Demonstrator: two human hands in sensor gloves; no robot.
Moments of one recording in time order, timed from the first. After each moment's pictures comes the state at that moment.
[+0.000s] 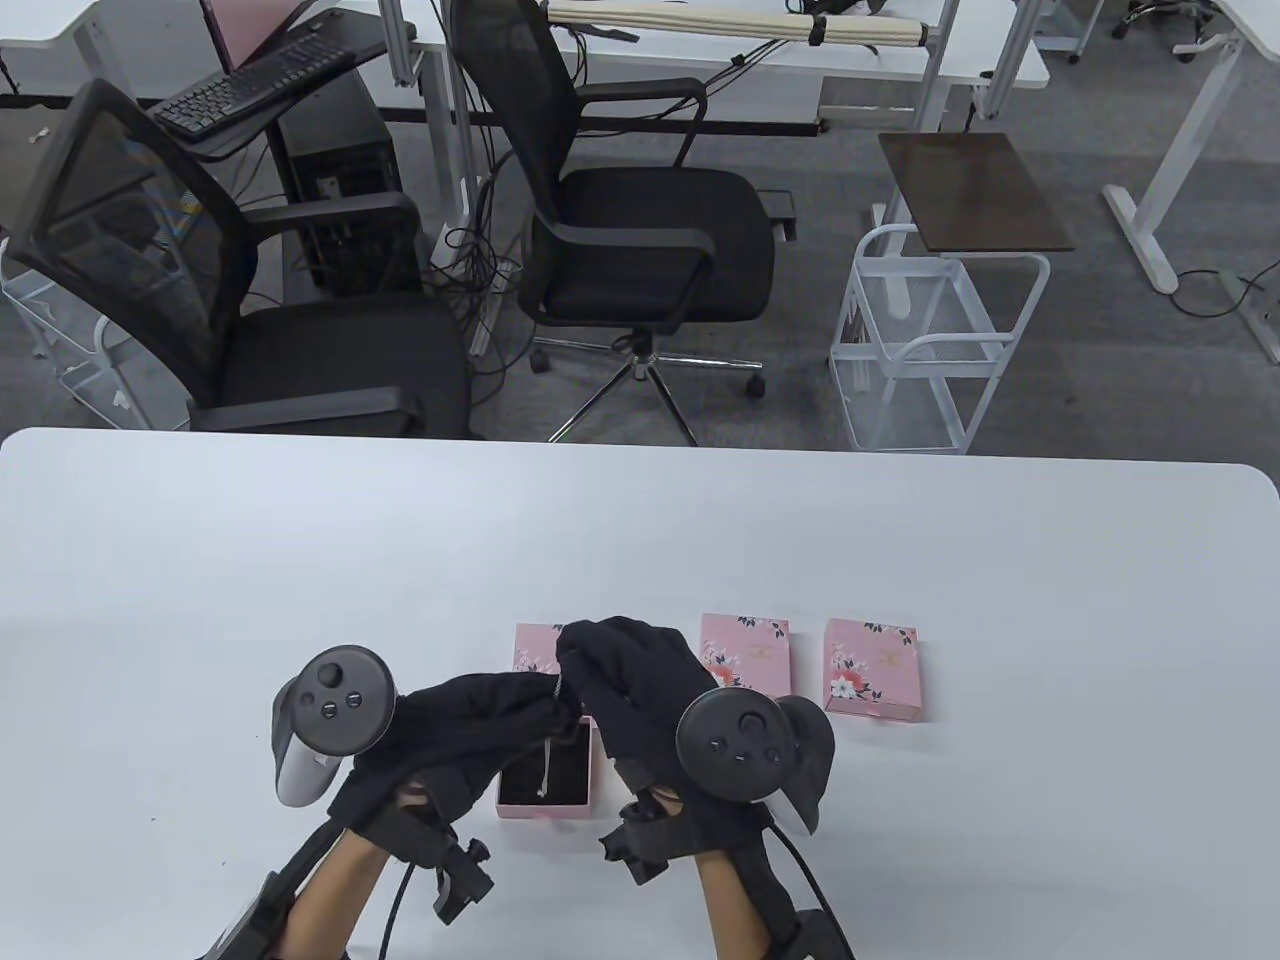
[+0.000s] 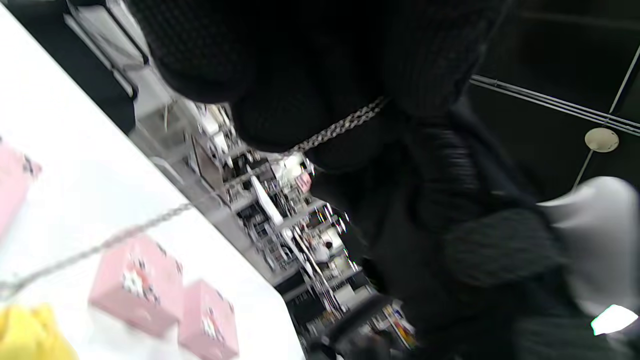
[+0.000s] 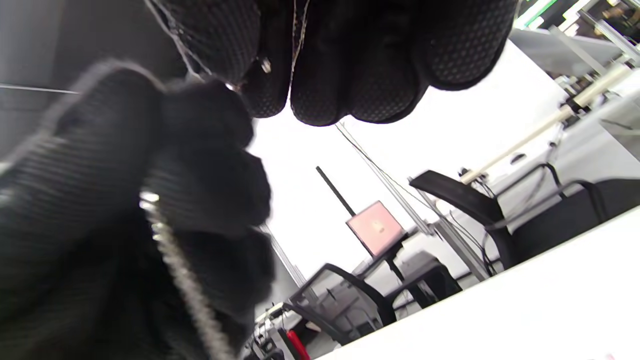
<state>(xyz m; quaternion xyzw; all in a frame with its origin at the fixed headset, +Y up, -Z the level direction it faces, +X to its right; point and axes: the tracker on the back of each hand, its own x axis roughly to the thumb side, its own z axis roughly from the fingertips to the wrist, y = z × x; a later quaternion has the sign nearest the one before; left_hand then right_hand) -0.191 -0.621 -0.299 -0.05 -0.26 0.53 0.81 0.041 -0.592 -0.290 0.20 -0.13 0.88 0.41</state>
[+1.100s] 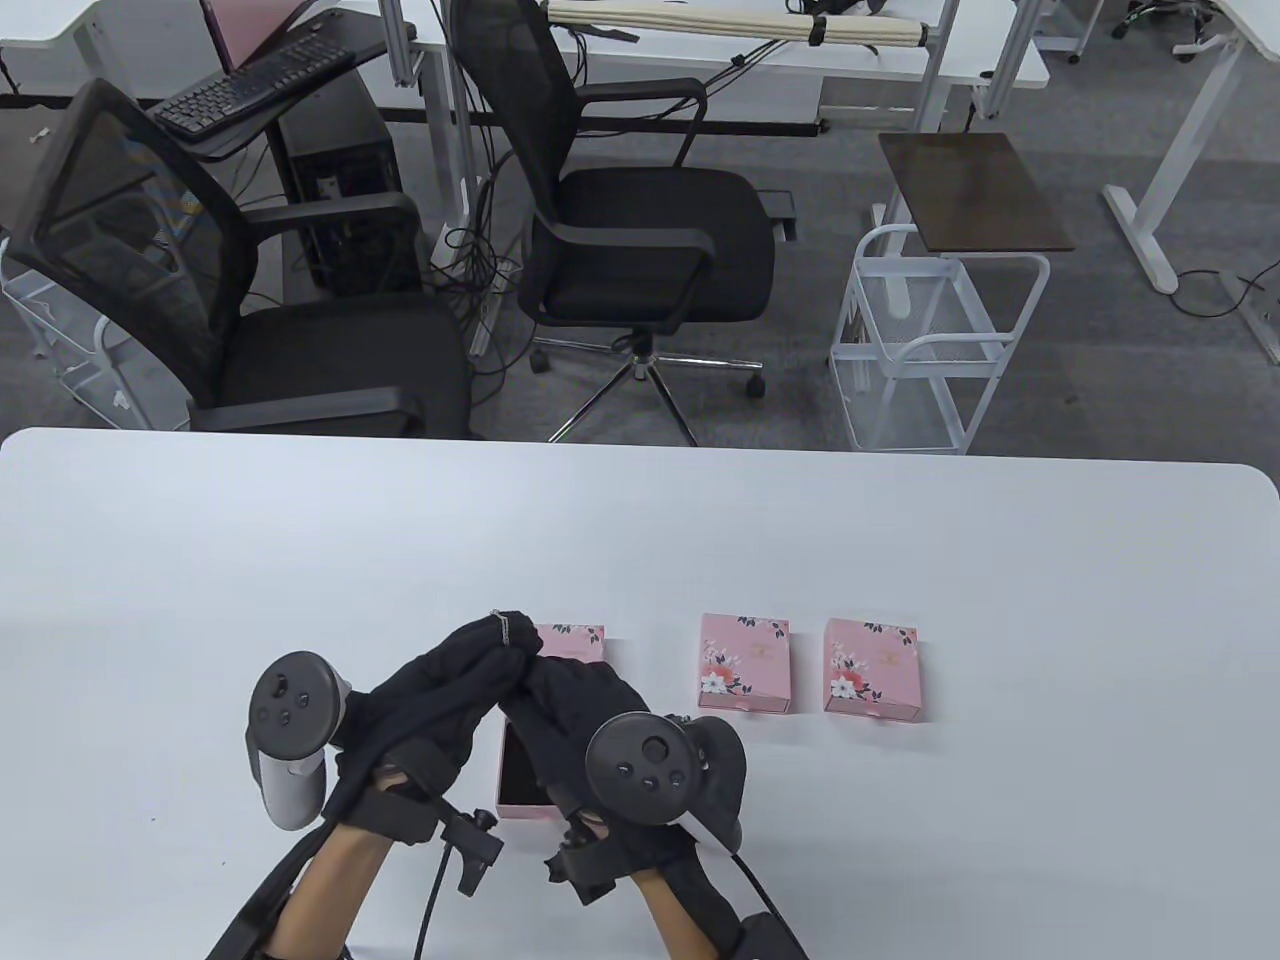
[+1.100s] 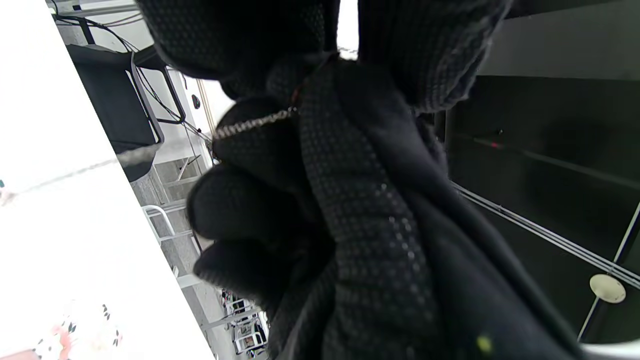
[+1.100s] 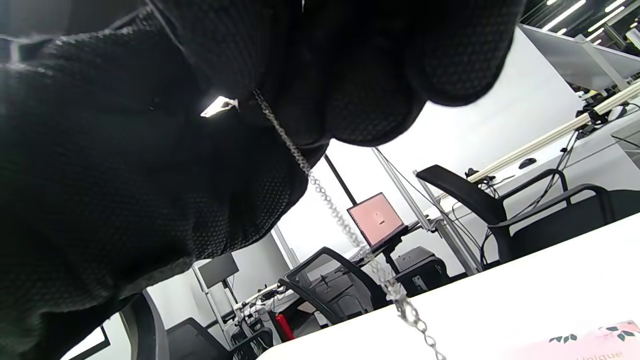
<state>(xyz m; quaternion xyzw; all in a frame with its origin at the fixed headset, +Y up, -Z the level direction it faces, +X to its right) -0.212 -0.628 -0.297 0.05 -0.13 0.64 0.76 -0.010 -0.604 -0.275 0.23 -0.15 0.90 0.35</state>
